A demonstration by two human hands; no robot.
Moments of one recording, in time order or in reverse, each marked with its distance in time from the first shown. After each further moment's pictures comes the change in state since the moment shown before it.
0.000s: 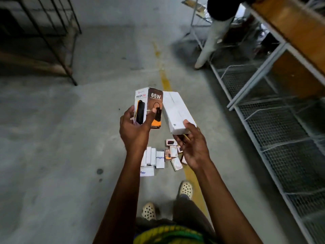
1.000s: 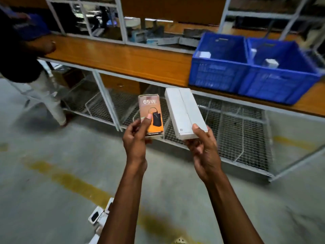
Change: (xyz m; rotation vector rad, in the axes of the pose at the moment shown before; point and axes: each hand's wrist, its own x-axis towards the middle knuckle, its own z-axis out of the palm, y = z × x) left_hand -0.343 0.105 0.388 -0.212 -1.116 -0.129; right_hand -0.138 -0.299 -0.344 0.376 0.517 -0.861
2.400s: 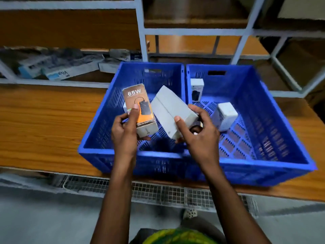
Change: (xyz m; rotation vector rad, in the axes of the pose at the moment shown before) left_hand 0.330 -0.077 0.606 0.159 -0.212 0.002; right_hand 0.579 -0.301 -0.126 -0.883 0.302 -0.526
